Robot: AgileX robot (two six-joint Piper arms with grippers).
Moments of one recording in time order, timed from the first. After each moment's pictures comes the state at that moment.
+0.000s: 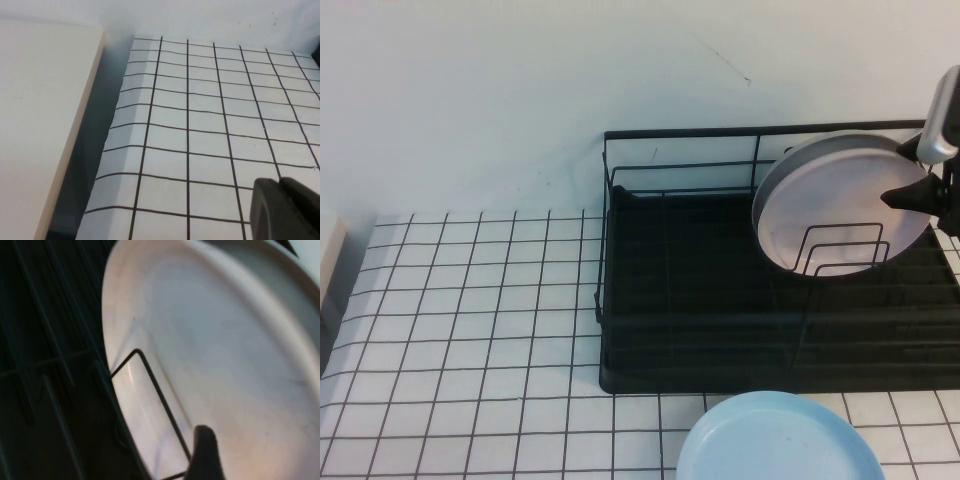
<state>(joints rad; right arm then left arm) -0.06 1.84 -1.39 0.93 0.75 -1.90 0.10 -0.01 0.02 -0.19 0.37 0.01</state>
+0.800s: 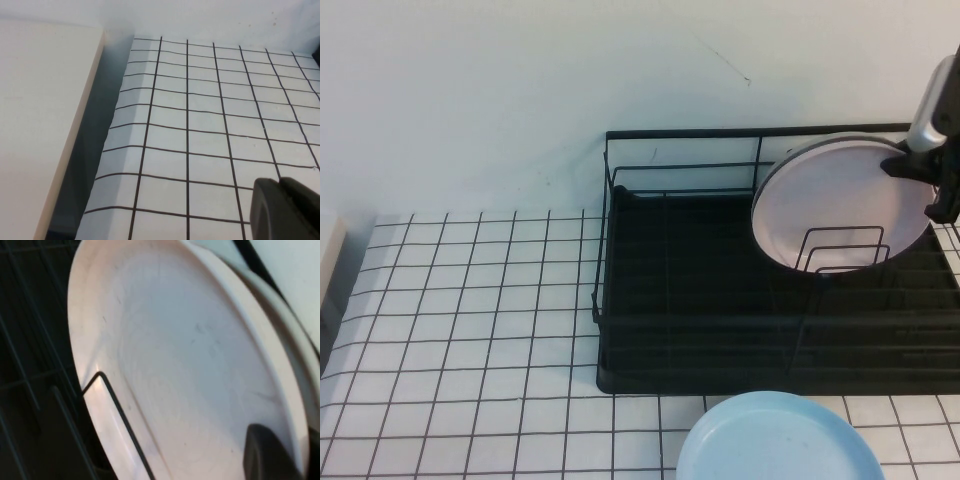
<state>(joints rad) -0.04 1.85 -1.40 0.98 0.69 -1.90 0.10 -0.01 0.02 -0.19 0.37 0.01</state>
